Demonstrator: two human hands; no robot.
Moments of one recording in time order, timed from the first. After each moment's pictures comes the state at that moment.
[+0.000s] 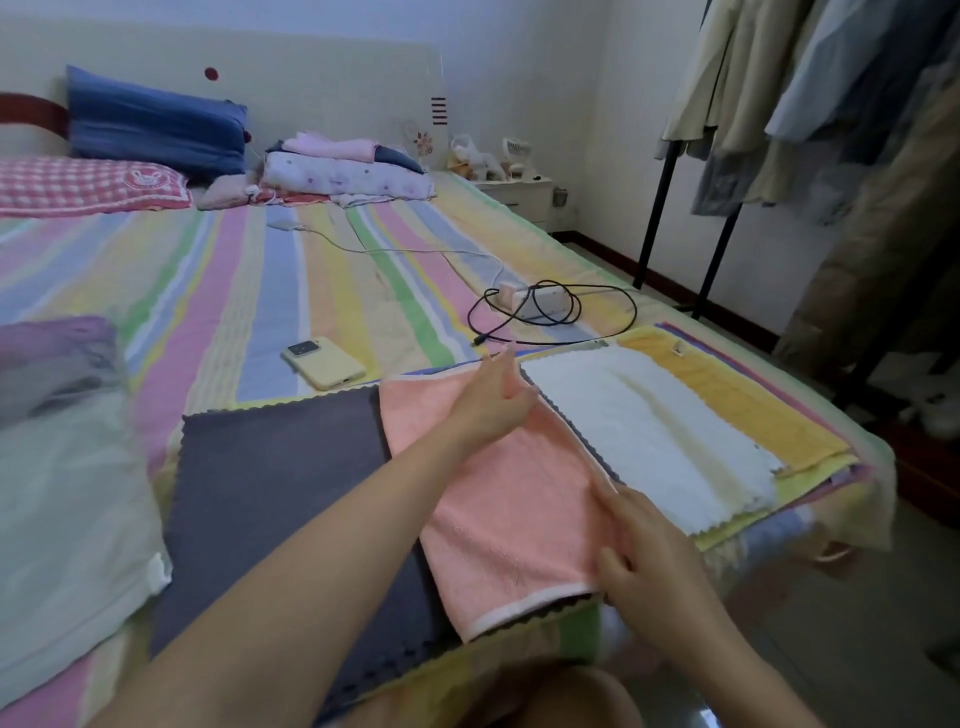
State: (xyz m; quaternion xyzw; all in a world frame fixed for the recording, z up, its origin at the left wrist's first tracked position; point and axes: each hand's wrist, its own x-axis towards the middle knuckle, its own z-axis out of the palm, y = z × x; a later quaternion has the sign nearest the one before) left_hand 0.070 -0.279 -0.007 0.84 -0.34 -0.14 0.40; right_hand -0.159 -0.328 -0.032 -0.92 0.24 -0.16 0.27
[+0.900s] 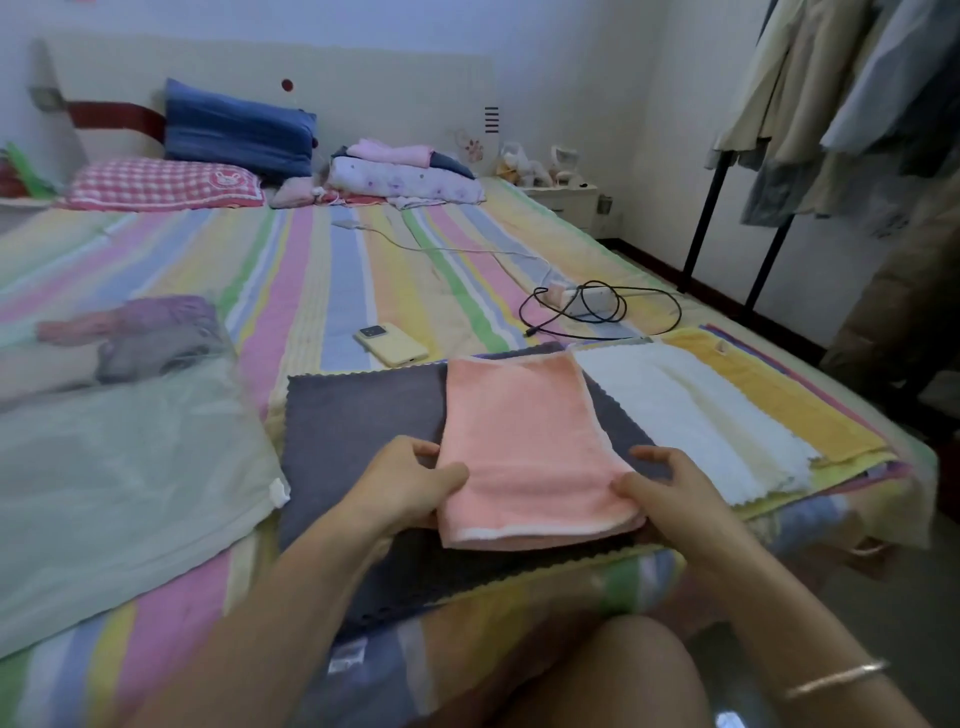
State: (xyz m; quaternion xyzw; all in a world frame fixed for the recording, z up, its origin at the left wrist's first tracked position) left_hand -0.025 -0.092 0.022 0.81 -0.07 -0.23 0.54; right_hand -0.152 -0.294 0.012 -0.73 0.38 -0.11 0.56
